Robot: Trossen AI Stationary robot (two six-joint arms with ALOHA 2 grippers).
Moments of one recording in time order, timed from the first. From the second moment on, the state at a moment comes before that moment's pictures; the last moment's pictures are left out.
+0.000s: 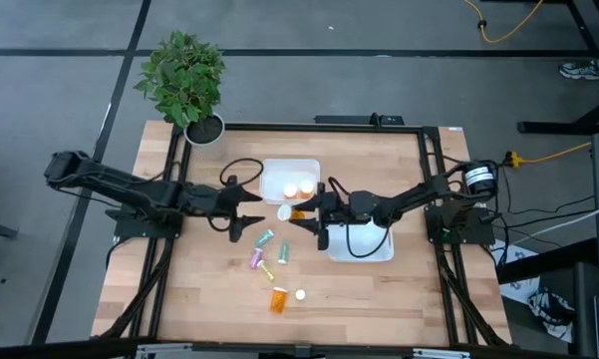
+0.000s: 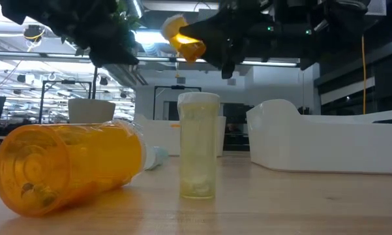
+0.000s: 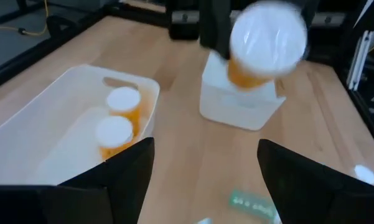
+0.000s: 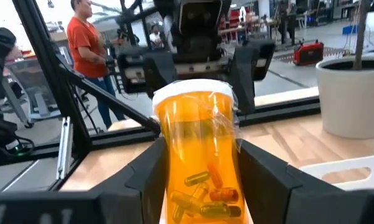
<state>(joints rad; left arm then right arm) -0.16 0.94 0.49 0.06 -0.30 -0.30 0.10 1.77 0.74 1.05 0.07 0.20</state>
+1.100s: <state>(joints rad) -0.16 1.14 0.49 0.41 -0.24 -0.26 0.10 1.78 0.79 0.93 0.03 0.20</state>
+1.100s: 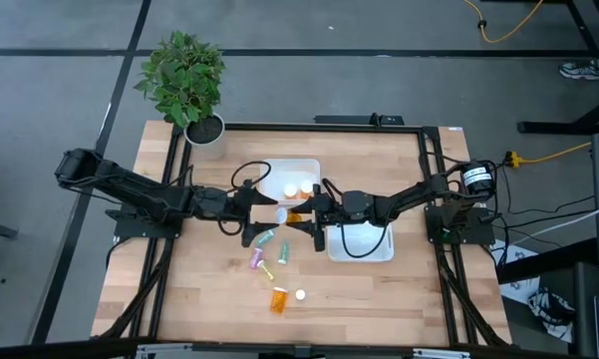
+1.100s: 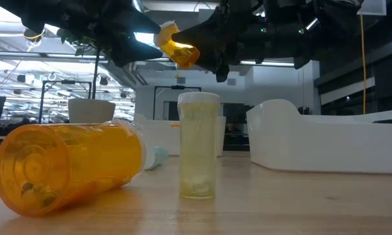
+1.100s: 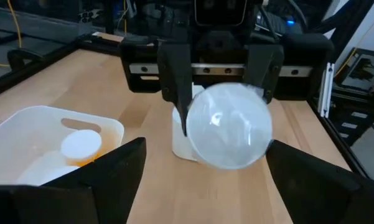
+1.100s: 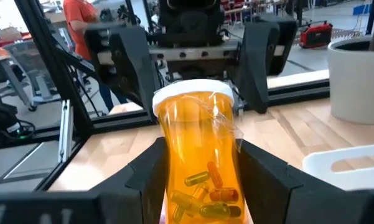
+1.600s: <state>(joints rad) -0.16 1.15 0.49 0.42 -0.19 -0.28 0.10 1.79 0.91 0.71 0.03 0.18</state>
